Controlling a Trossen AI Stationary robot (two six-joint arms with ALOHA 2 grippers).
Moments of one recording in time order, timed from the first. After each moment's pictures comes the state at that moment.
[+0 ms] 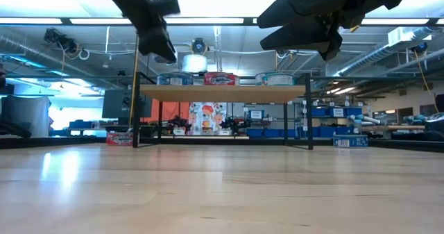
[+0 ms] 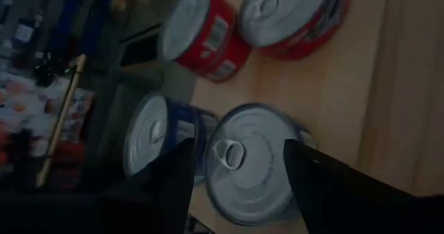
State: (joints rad) left arm 0.20 1.23 0.98 -0.41 -0.69 0.47; right arm 0.52 1.62 0.83 0.27 0.60 0.53
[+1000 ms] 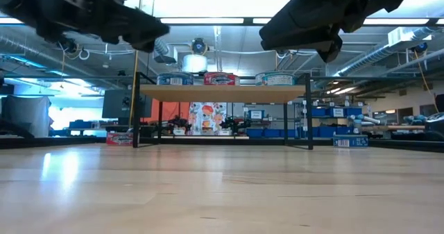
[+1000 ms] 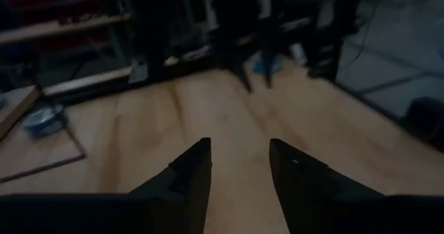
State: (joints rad) left arm -0.08 1.07 0.38 0.51 0.16 0.18; right arm 0.51 1.62 0.83 0.25 0.59 0.52
